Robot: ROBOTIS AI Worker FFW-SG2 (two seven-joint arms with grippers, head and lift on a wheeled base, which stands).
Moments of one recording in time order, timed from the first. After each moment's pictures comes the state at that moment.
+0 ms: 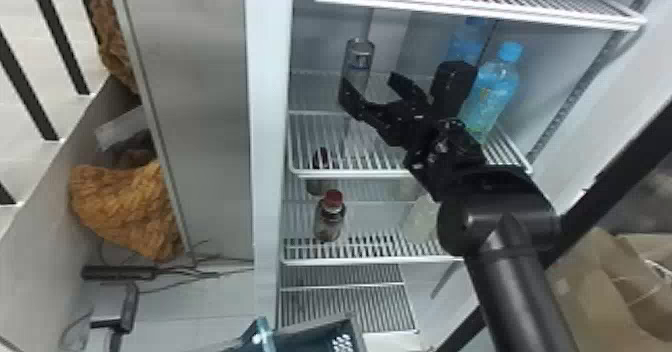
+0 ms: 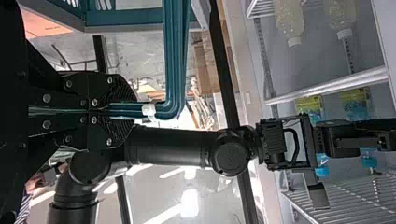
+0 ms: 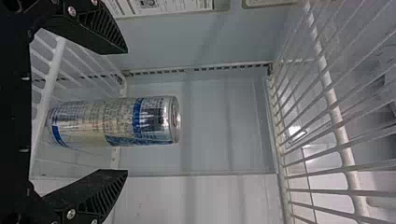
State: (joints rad) left arm 0.30 0.11 0.18 -2.05 1.14 1.57 -0.55; right arm -0.28 -0.11 0.05 -1.55 -0.17 0.24 0.30
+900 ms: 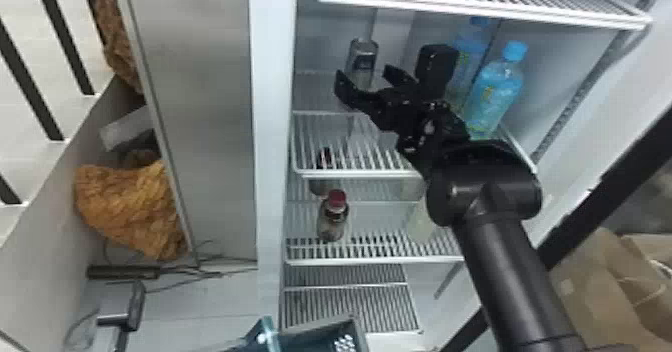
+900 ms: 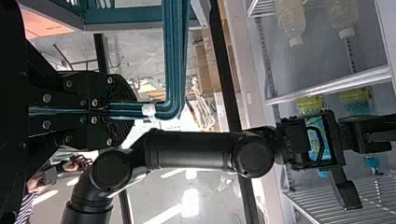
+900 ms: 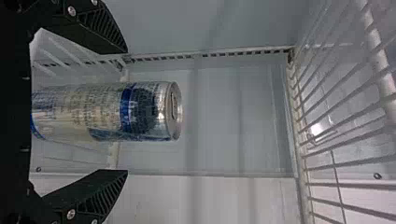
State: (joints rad) left arm 0.30 0.11 0.18 -2.04 1.14 1.57 -0.55; right arm -0.42 -0.10 0.09 -1.37 -0.14 0.24 0.27
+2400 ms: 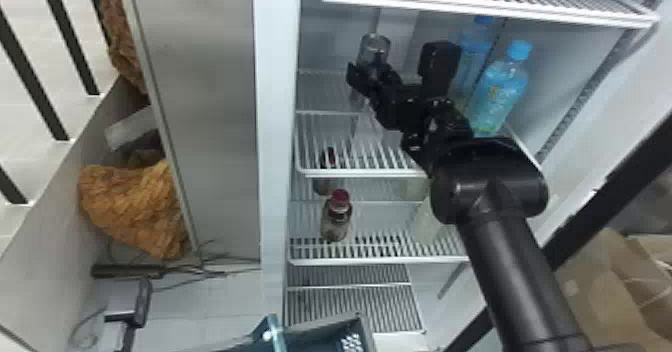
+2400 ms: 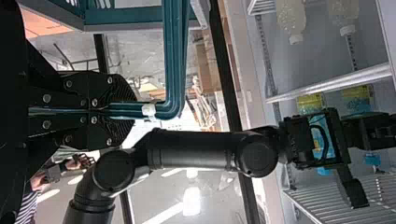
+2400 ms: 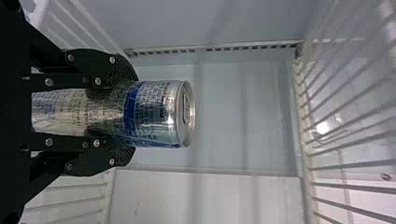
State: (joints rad) left arm 0.29 0.11 0.17 -2.04 1.14 1.57 -0.55; right arm -0.41 -0.10 0.09 -1.40 -0.12 0.27 0.25
